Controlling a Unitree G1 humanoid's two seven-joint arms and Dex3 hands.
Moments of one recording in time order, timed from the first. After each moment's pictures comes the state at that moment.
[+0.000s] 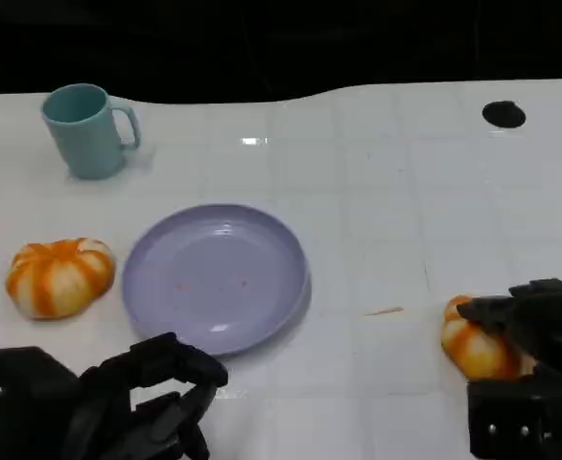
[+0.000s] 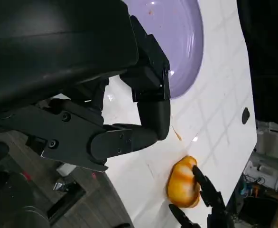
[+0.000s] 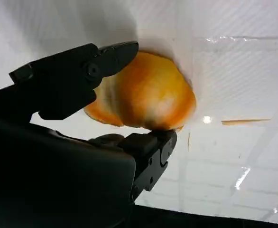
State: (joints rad) left arm 0.27 0.16 -0.02 -0.46 -0.26 0.51 -0.27; right arm -0.16 -0.43 0.25 0.11 -0.81 0.05 0.27
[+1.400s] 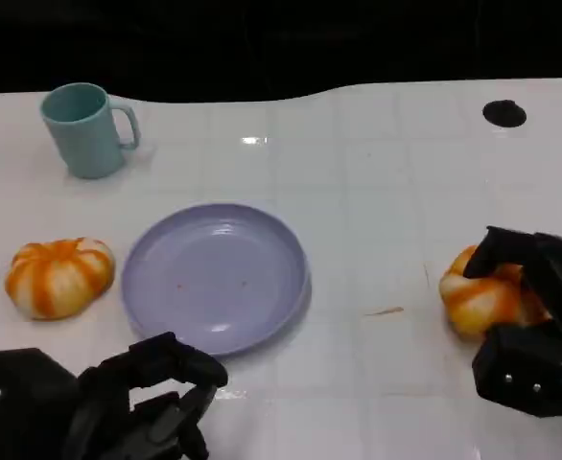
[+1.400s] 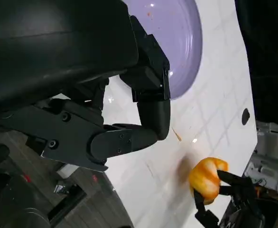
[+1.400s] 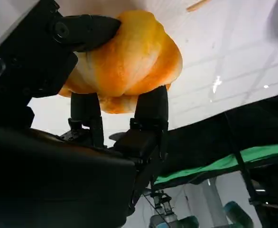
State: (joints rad) left arm 0.28 0.16 -0.02 -0.48 -0.25 0.52 -0.26; right arm -0.27 -0.38 0.23 0.41 -0.62 -0.23 -0.25
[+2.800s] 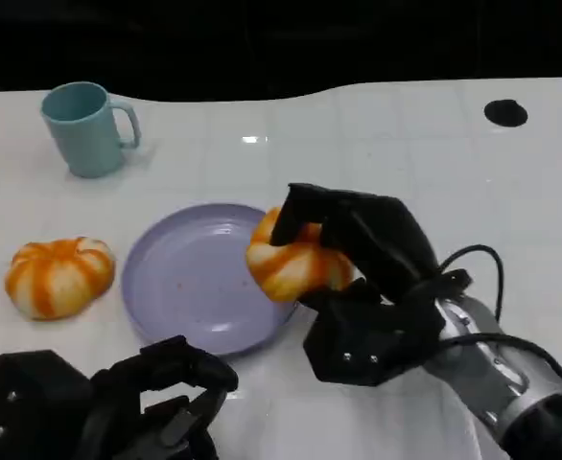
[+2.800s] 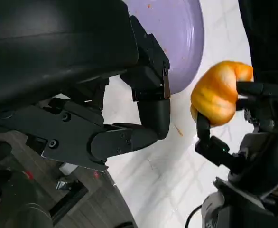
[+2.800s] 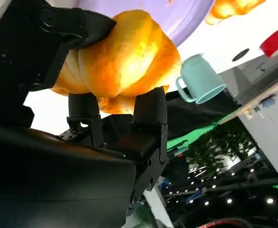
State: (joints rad) left arm 0.28 0.16 -0.06 -0.49 -0.24 0.53 -0.25; right arm -0.59 0.00 0.41 0.66 -0.62 -0.36 -0.30
